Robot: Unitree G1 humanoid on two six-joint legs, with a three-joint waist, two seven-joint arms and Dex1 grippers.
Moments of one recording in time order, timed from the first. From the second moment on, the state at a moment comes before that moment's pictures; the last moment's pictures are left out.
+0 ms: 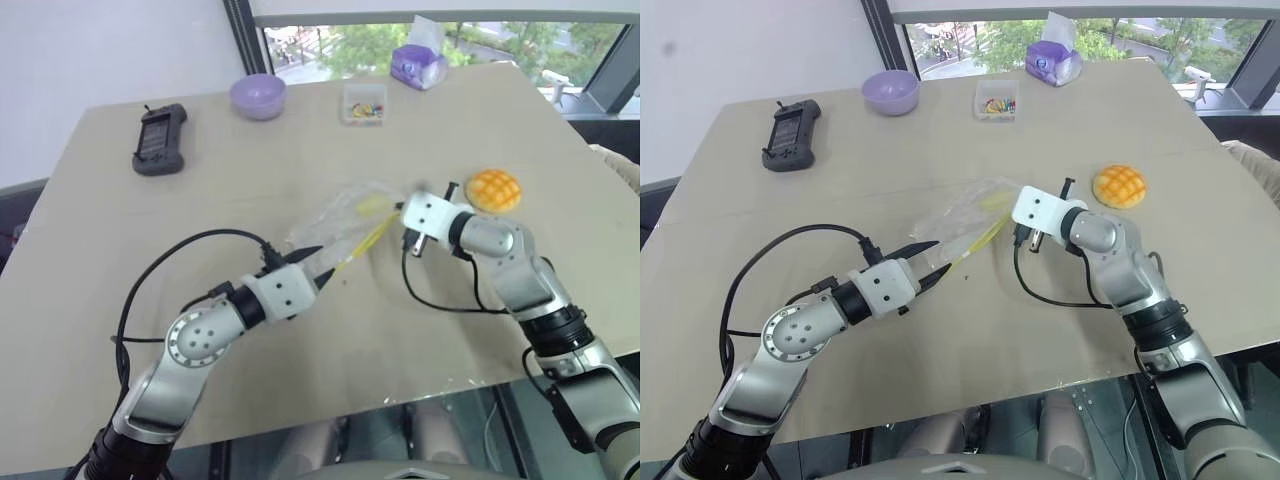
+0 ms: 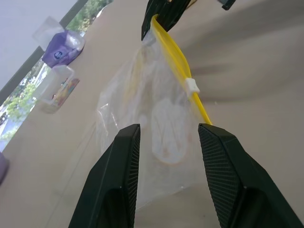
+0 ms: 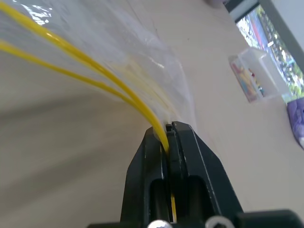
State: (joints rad) left arm -0.01 0.63 -0.13 -0.52 0.14 0.10 -0.58; right arm -0.60 -0.42 0.31 -0.03 -0.41 0.26 0.69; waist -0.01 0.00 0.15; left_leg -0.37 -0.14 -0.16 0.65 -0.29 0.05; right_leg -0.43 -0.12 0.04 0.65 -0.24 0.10
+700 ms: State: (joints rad) left arm 0.11 0.60 -0.11 -0.64 0.17 0.20 -0.57; right arm -0.59 -0.31 0.36 -0.13 -0.49 0.55 0.59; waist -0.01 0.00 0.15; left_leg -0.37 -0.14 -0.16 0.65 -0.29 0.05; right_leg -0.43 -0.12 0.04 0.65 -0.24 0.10
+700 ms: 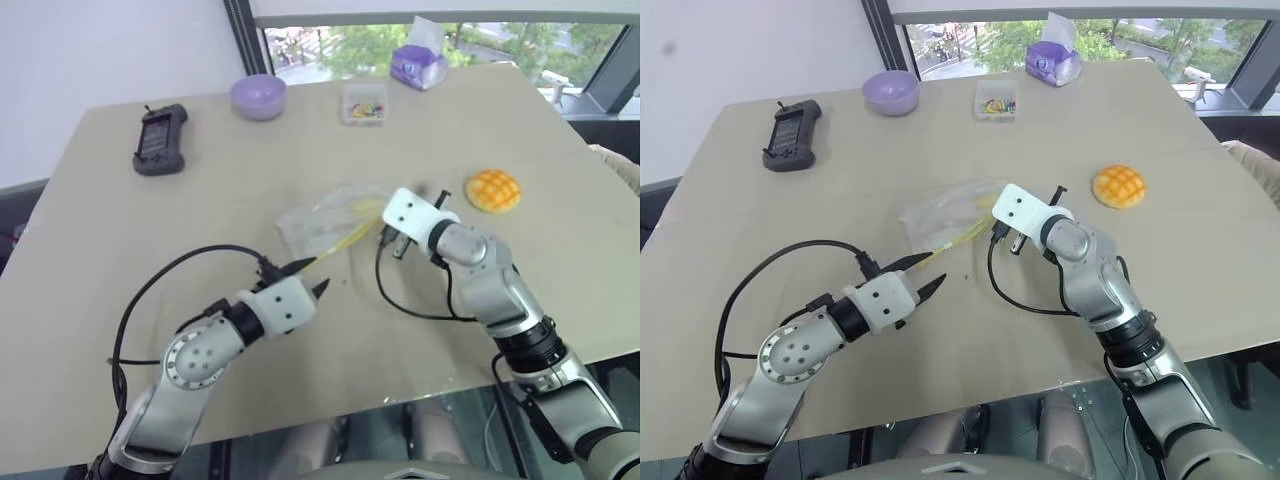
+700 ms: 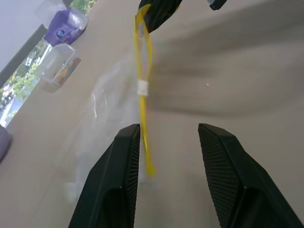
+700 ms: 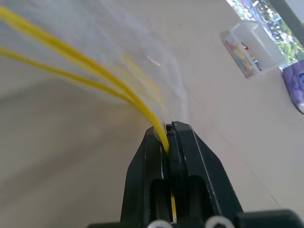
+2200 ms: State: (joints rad) left arm -0.06 0.49 -0.12 -0.41 0.27 0.15 -0.42; right arm -0.62 -0.27 0.39 -0.12 -0.48 0.60 0.54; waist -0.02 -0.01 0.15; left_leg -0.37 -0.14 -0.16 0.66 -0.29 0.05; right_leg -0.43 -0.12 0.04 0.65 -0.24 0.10
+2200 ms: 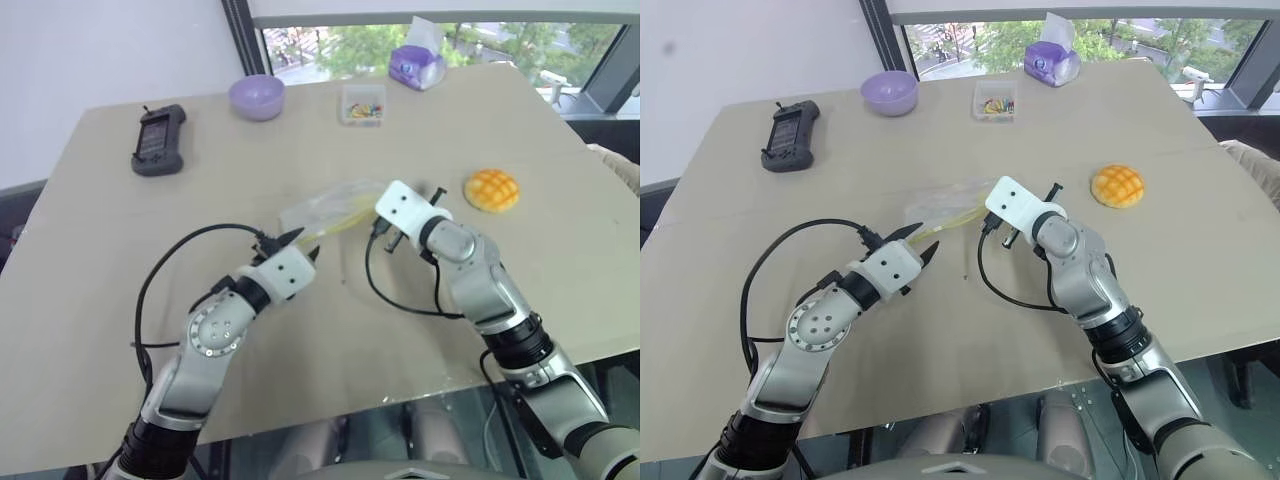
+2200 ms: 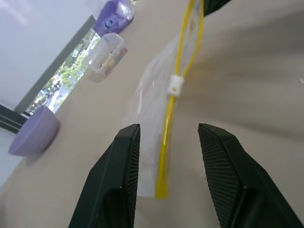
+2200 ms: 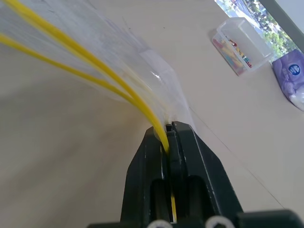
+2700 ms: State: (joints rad) left arm -0.07 0.48 -0.12 -0.41 0.27 0.14 -0.41; right arm -0.62 -0.27 0.39 -0.12 -0.49 0.60 0.54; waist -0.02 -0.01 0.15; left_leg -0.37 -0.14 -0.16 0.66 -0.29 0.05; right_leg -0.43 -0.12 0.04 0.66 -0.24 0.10
